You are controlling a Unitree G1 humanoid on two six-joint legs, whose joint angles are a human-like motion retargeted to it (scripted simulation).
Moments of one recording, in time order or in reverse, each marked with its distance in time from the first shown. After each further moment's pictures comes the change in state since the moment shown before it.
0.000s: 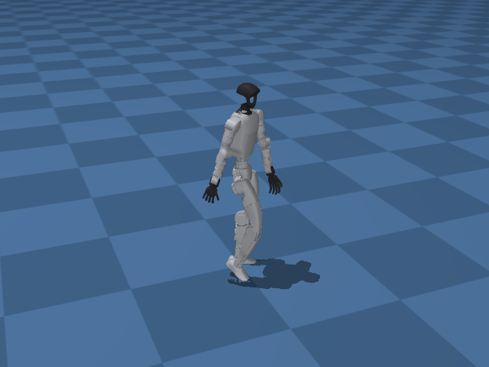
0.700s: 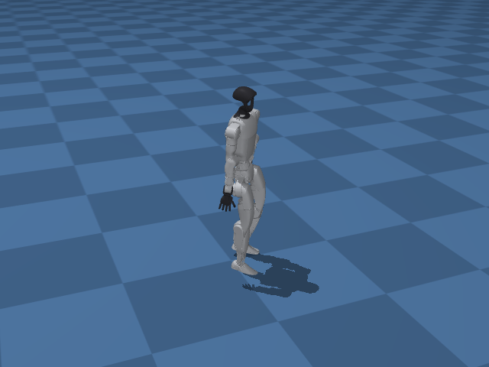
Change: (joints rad) left arm 0.440 0.014 0.229 0.052 -0.168 0.119 -0.075; right arm -0.180 0.016 0.227 0.040 0.166 0.007 -0.077; waist 0.131 -0.028 -0.047; left_leg -0.143 0.045 0.077 0.341 0.103 -0.165; right_leg 0.327 0.058 0.027 -0.701 -0.172 -0.082
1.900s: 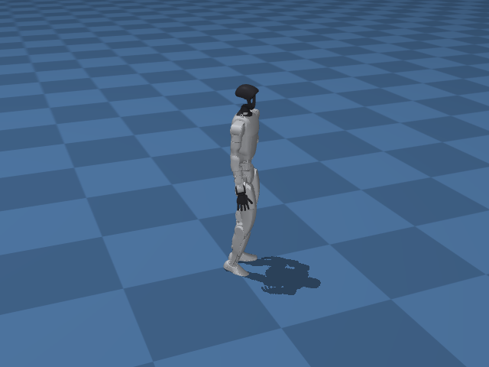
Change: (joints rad) left arm 0.038 0.087 0.065 0.029 0.074 0.025 -0.177; right arm 0.052 0.034 -0.169 -0.280 -0.211 -0.096 0.183; waist -0.033 0.021 -0.104; left_leg 0.080 -0.133 -0.130 -0.345 -0.134 0.130; right_leg -0.049 -0.014 -0.140 0.184 -0.081 0.051
